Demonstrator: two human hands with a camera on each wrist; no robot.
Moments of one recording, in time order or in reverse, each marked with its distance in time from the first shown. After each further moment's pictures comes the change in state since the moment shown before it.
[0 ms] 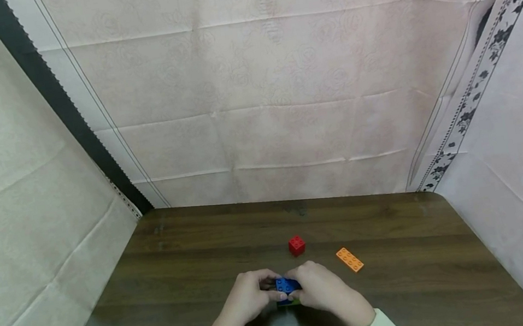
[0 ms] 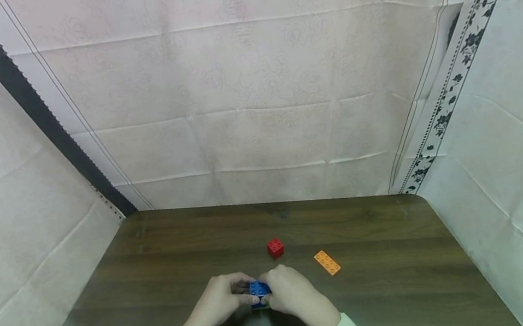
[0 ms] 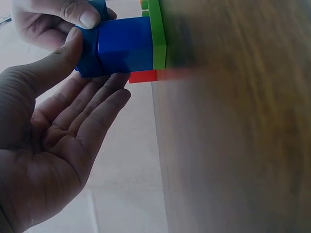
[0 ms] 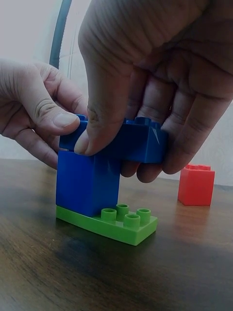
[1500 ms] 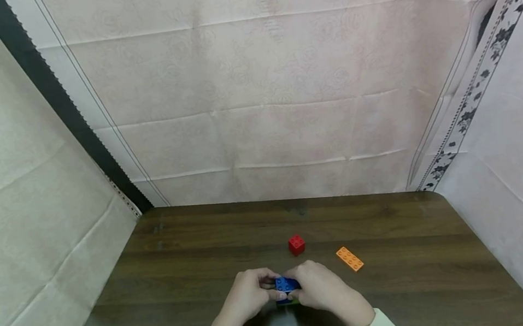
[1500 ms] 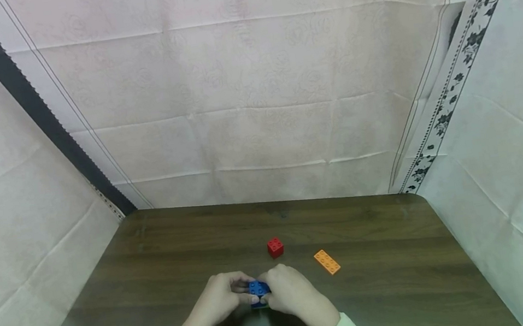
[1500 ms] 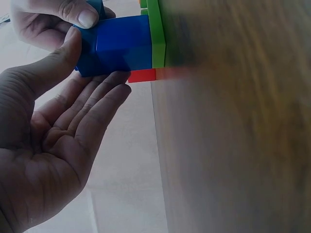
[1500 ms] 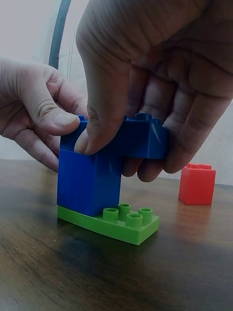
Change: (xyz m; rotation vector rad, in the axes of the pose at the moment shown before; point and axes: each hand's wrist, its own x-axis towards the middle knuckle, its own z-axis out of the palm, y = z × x) left_hand 0.005 -0.005 0.002 -0.030 0.008 -0.033; right_hand 0.000 0.000 0.001 -0.011 0.014 -0.006
